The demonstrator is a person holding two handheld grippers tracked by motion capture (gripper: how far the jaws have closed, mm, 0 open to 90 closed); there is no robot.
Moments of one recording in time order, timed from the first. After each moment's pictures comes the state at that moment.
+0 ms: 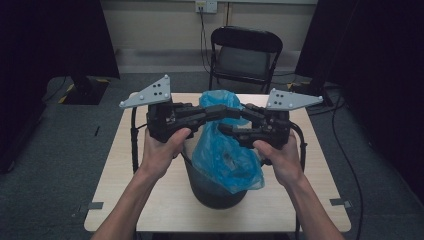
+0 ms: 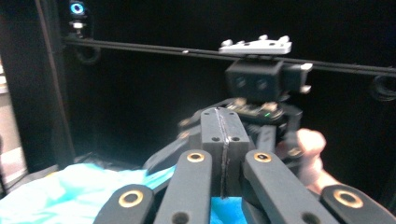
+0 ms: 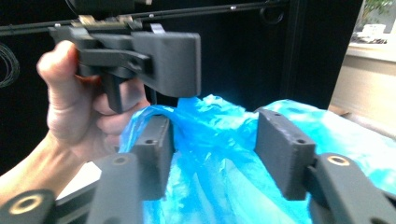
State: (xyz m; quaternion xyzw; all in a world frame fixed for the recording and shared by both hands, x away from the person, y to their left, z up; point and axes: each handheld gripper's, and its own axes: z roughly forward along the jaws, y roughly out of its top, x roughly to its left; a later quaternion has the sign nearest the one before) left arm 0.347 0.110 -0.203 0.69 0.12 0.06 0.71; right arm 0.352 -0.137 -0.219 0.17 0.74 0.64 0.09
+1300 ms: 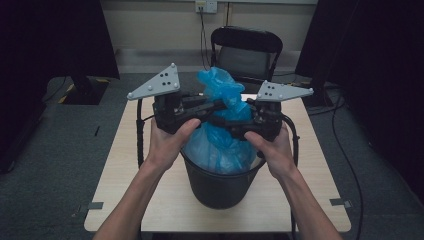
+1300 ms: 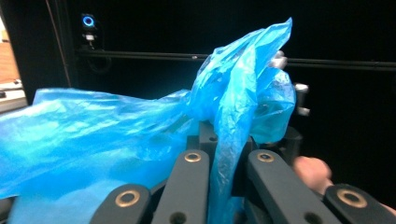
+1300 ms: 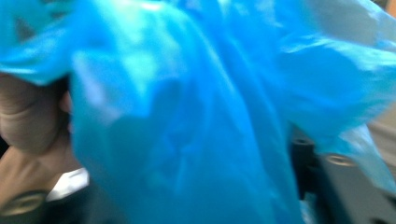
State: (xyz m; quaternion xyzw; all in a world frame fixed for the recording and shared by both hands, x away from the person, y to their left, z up) left arm 0.352 0.099 -0.185 0.69 0.11 0.09 0.71; right arm 0.366 -0.125 -0.214 0.19 0.74 0.64 0.10
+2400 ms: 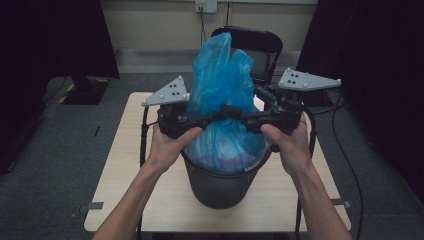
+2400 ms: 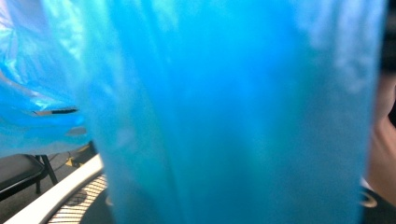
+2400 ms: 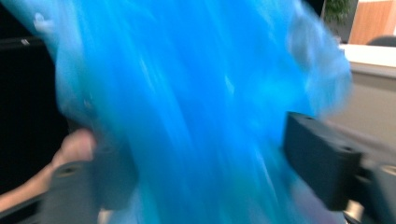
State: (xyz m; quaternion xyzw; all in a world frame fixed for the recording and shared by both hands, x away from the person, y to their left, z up) left arm 0.368 0.102 -0.214 0.73 0.14 0.10 0.66; right arm 0.357 -0.149 -0.185 0.21 0.72 0.65 0.13
